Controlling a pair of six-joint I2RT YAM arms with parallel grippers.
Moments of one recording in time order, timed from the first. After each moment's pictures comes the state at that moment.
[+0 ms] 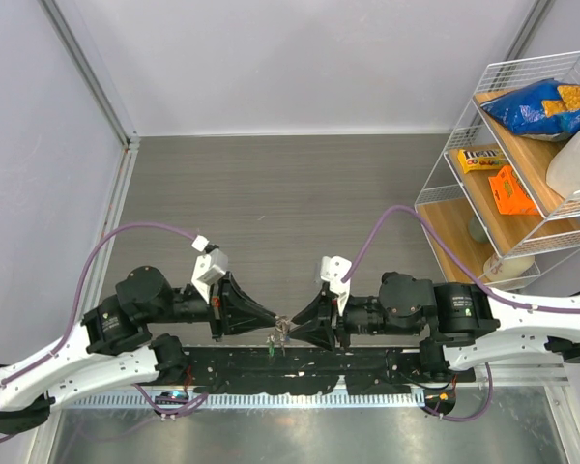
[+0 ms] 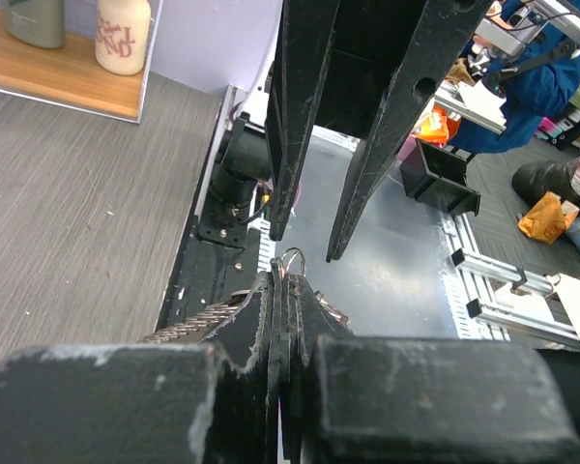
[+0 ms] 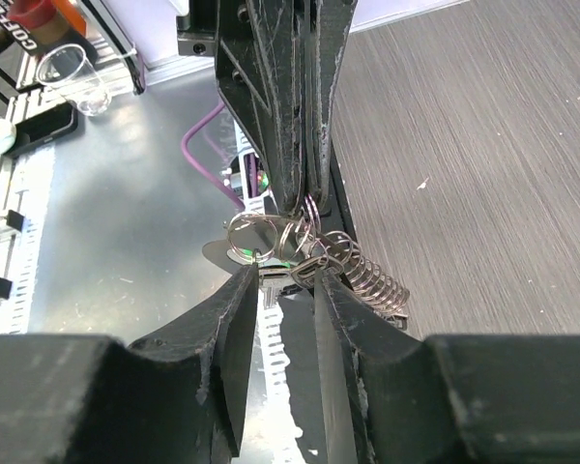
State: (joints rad) left arm -1.12 0.53 0.78 -0.26 0.43 -0.42; right arm 1.55 0.89 1.07 -0.40 0.09 0.23
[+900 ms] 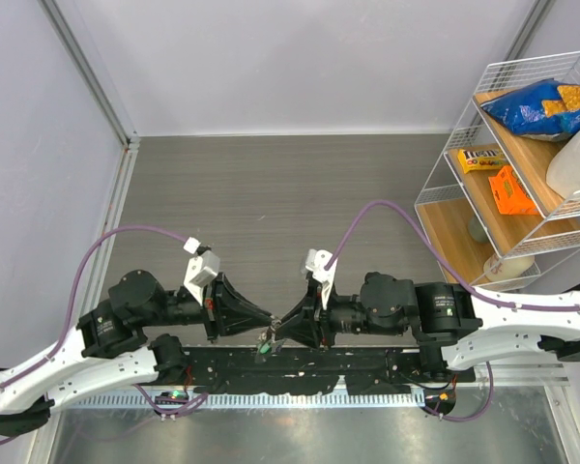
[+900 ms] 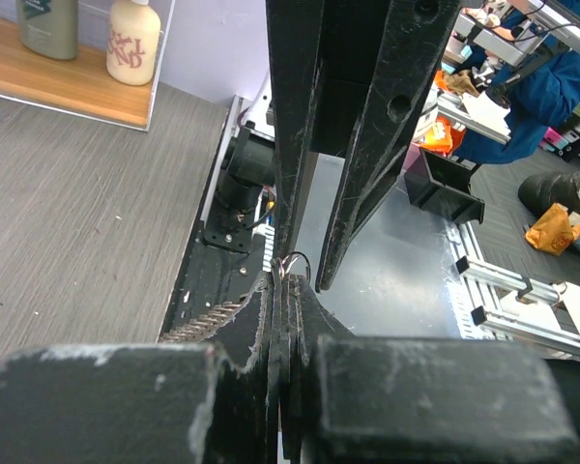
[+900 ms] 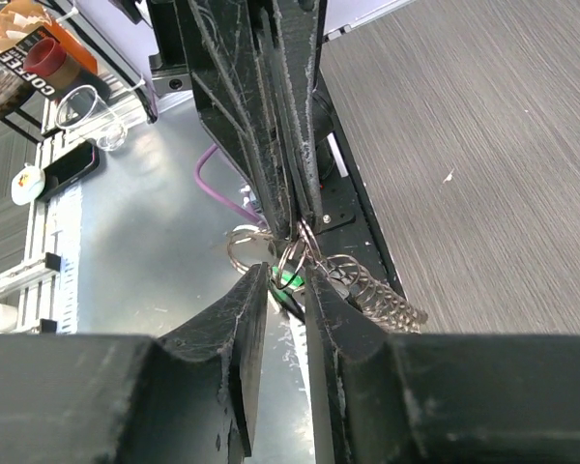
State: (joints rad) left arm -1.12 0.48 0.77 -0.27 0.40 -0.42; right arm 1.55 0.97 1.10 -0.36 0.12 0.38
